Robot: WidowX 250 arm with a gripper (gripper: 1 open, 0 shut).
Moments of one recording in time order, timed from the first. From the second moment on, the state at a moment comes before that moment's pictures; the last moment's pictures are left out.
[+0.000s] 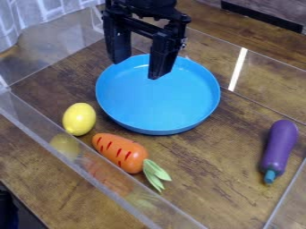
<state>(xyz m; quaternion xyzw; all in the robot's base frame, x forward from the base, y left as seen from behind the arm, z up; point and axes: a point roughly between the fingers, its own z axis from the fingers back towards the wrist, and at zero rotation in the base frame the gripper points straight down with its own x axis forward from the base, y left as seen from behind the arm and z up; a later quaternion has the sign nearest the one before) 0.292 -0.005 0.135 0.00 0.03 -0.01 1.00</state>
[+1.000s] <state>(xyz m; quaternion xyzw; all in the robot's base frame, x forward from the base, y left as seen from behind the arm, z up) 0.283 0.014 0.099 0.00 0.04 -0.04 1.00</state>
